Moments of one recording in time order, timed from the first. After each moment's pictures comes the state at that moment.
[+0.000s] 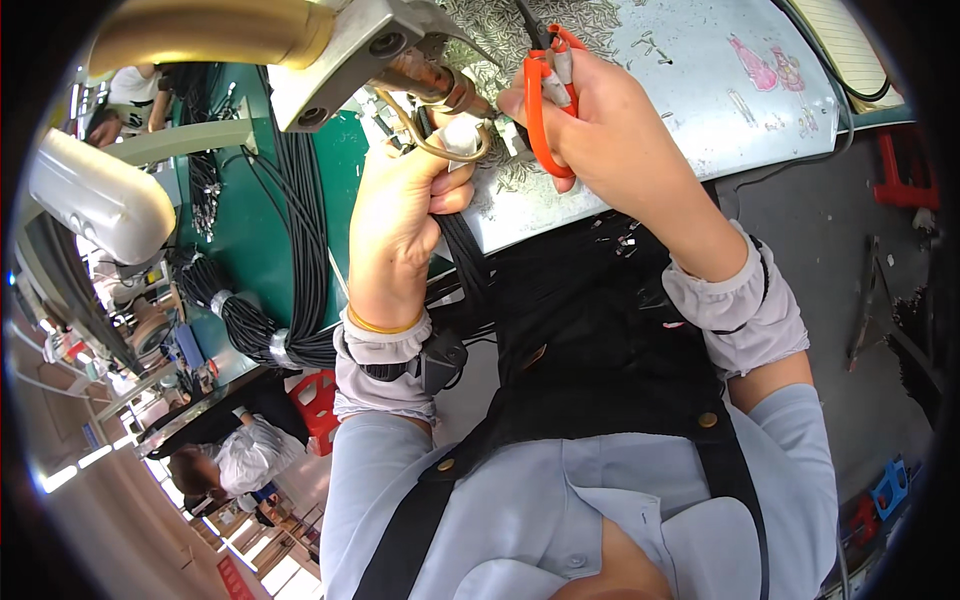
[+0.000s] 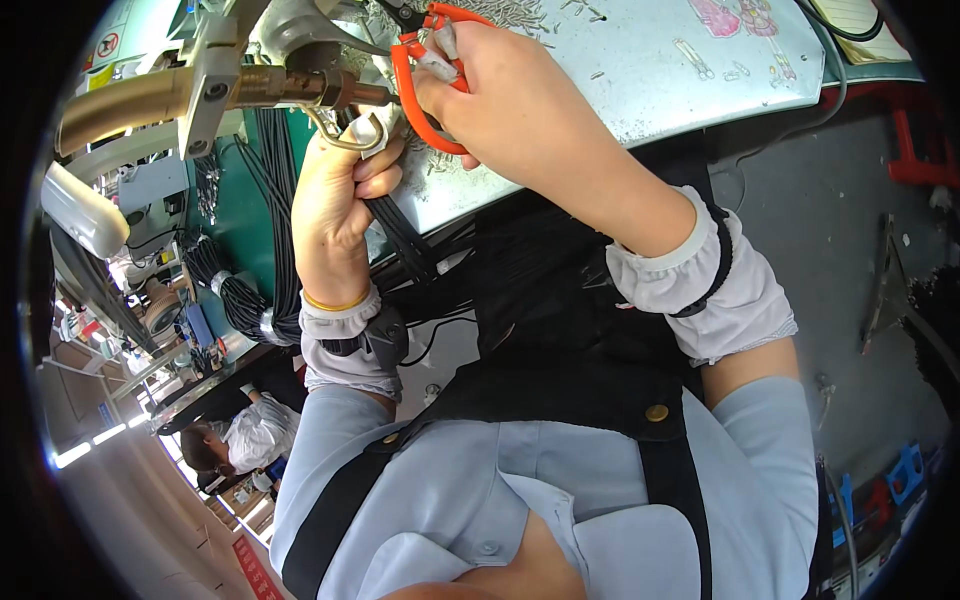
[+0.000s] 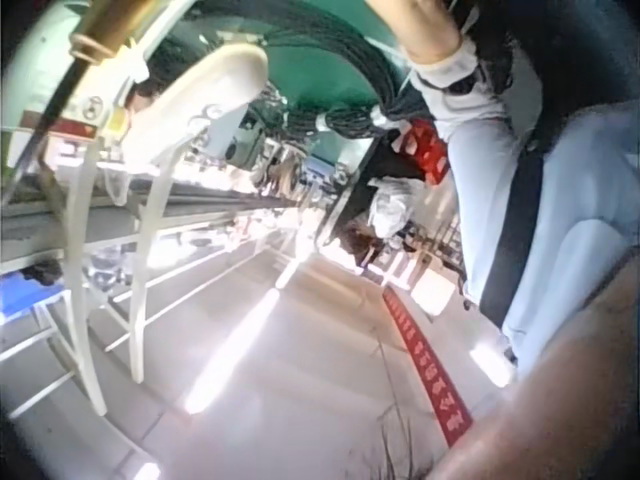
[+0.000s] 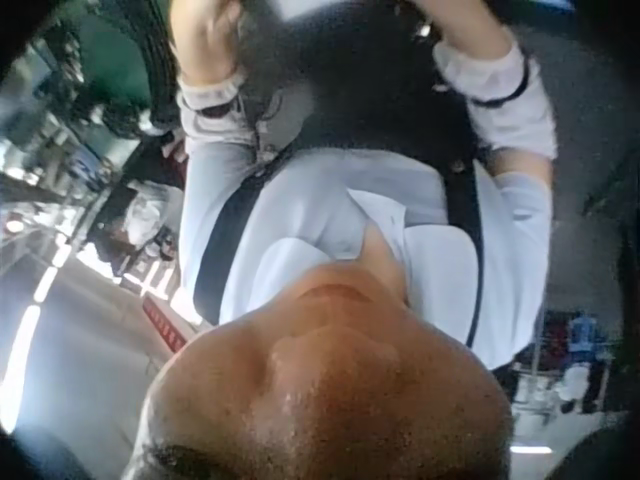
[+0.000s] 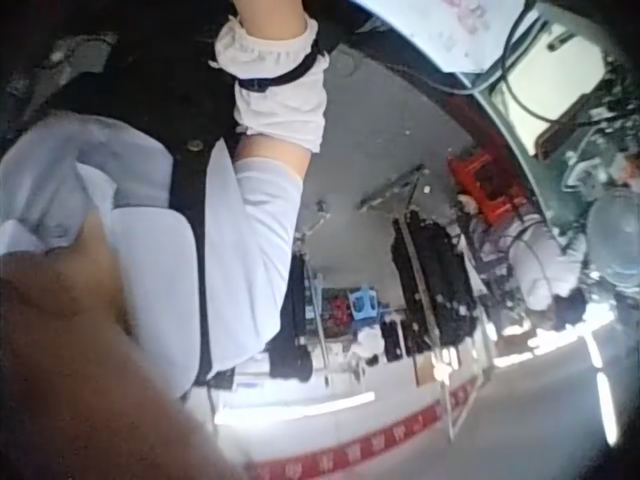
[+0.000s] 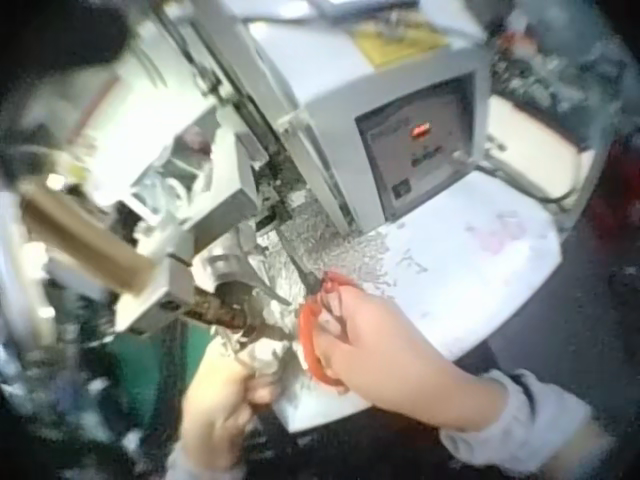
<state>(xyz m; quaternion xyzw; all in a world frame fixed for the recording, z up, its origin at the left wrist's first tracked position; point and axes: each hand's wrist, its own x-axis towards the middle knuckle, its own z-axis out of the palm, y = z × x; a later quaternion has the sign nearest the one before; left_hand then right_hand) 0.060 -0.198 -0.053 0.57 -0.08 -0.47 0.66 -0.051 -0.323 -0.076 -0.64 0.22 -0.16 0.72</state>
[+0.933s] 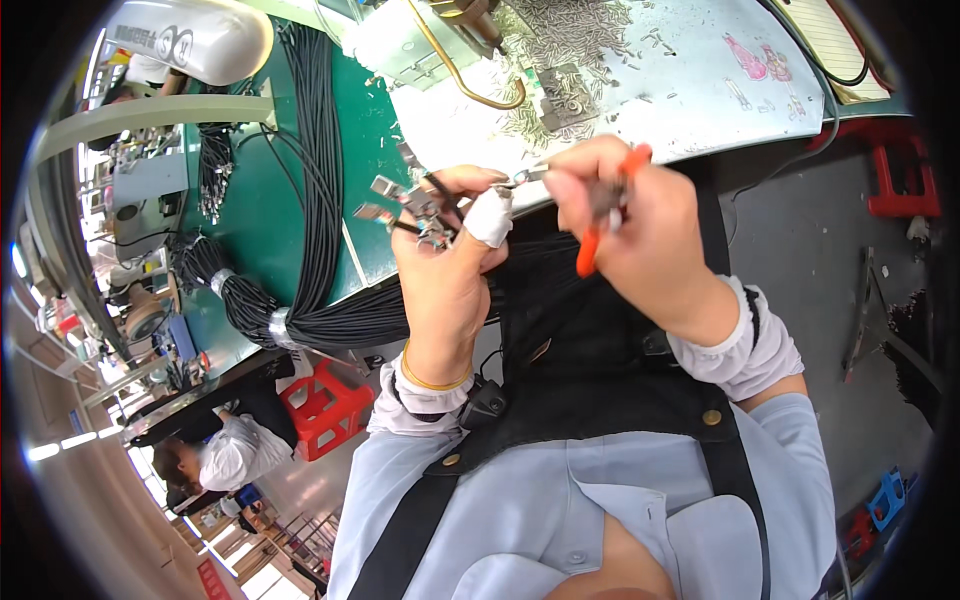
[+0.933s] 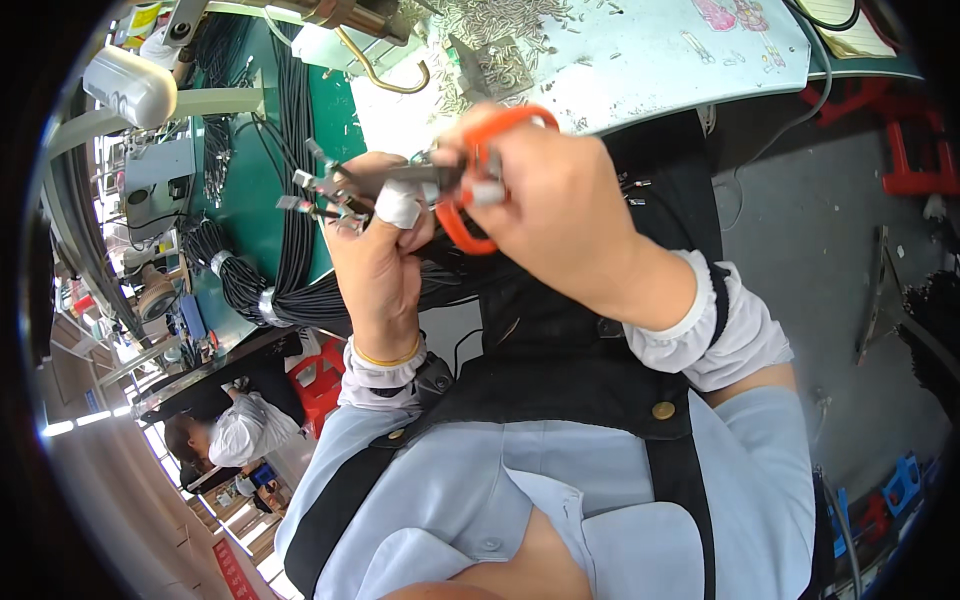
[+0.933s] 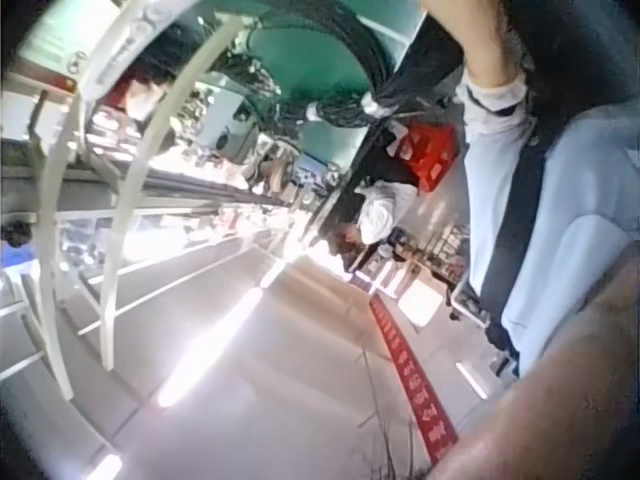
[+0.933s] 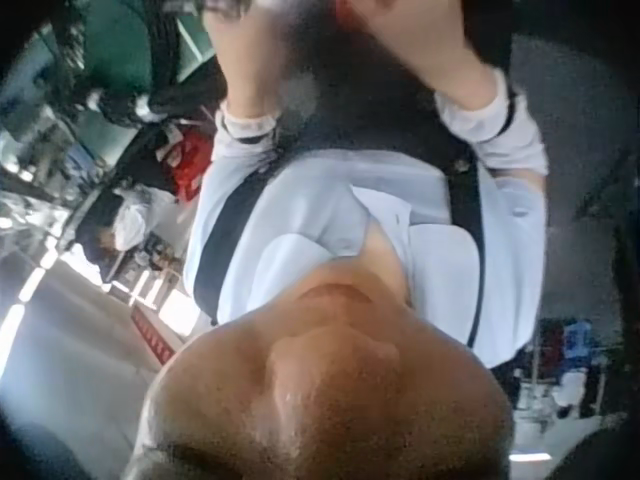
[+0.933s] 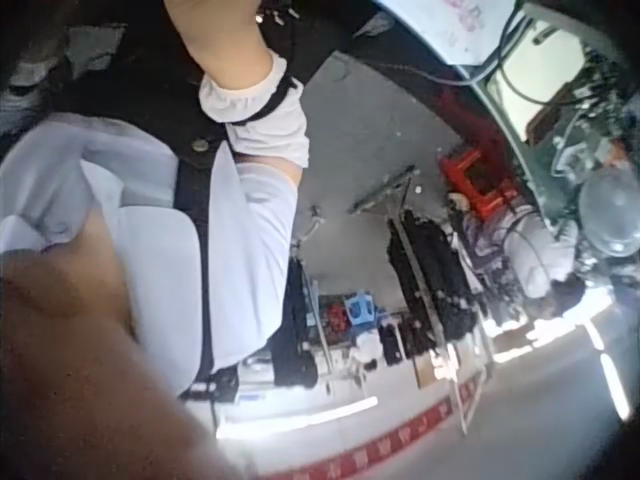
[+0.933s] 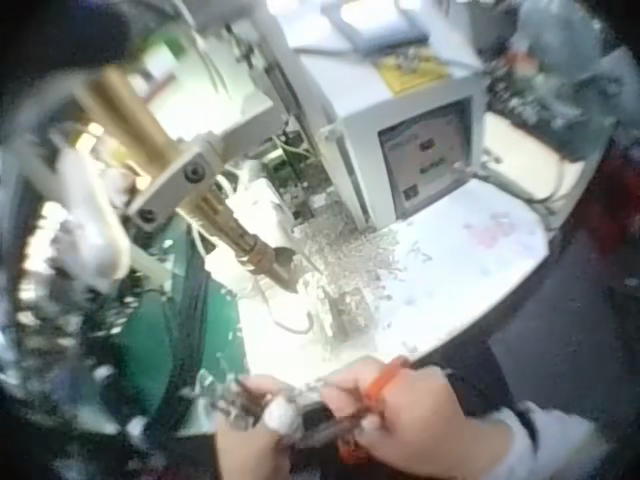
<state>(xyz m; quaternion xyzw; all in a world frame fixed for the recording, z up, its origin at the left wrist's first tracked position) -0.012 -0.145 -0.049 0.54 -0.14 -0.36 0.75 -0.102 -0.266 -0.064 -0.75 0.13 -0.31 0.56</state>
